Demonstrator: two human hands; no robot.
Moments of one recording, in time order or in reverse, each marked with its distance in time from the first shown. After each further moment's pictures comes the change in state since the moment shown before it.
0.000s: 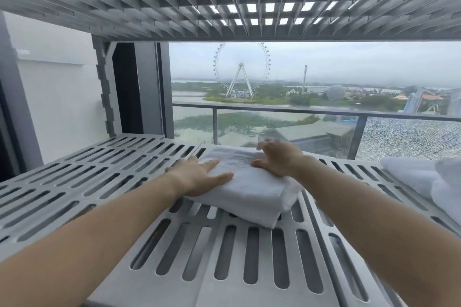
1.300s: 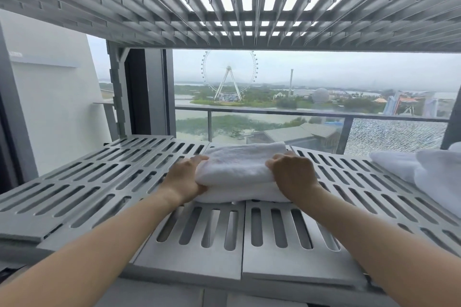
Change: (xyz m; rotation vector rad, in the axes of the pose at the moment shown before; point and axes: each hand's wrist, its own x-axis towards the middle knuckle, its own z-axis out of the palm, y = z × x) left_hand -0.045 -0.064 0.022 -0.404 0.412 0.147; right_hand -0.081 -0.072 0.006 -0.306 0.332 0.065
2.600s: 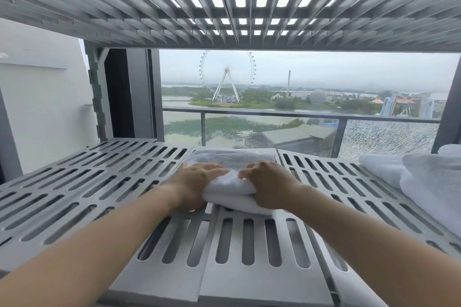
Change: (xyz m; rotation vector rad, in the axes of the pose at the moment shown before) left_hand 0.036 0.038 0.035 0.369 -0.234 0.404; right_hand 0.007 0.025 0.005 0.306 -0.212 -0.282
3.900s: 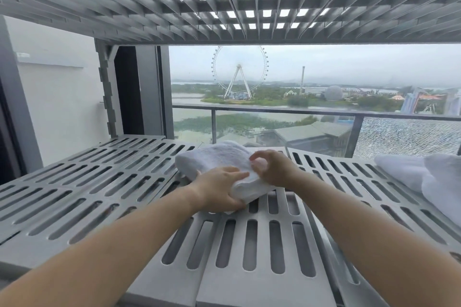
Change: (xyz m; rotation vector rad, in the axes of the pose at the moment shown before) left_hand 0.011 0.049 -0.012 -0.220 -0.092 -0.078; right_hand 0.040 0.044 0.030 0.553 0.067 0.329
